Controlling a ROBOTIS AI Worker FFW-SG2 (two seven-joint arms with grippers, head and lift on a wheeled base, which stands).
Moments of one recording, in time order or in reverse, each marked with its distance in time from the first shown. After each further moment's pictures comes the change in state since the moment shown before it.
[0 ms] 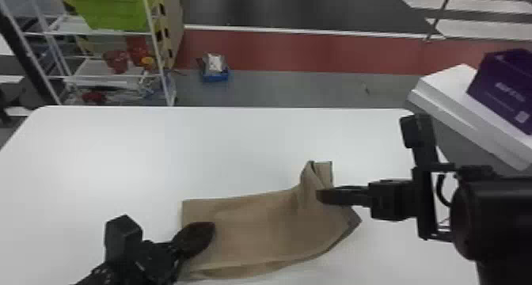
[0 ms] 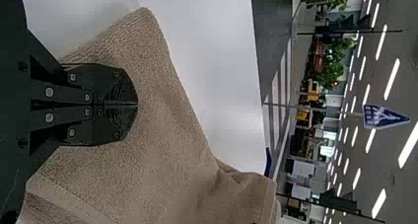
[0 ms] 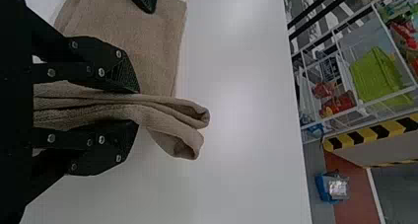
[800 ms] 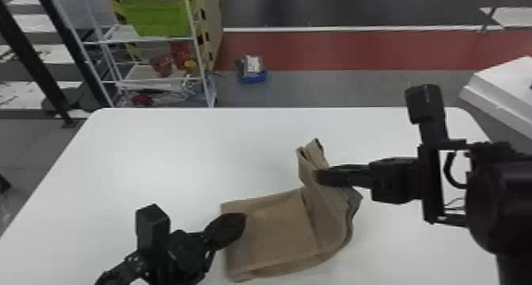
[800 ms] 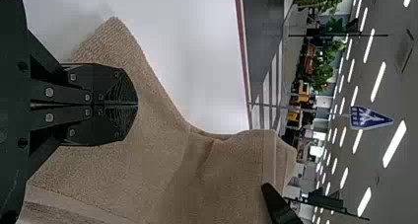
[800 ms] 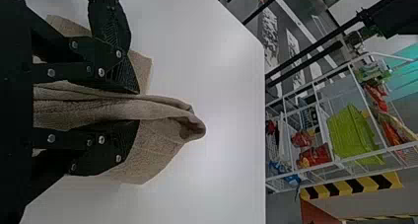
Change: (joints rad) left arm 0.042 0.001 0.050 -0.113 0.044 0.048 -0.030; right arm -0.081 0.104 0.123 -0.011 -0.011 0.000 -0.033
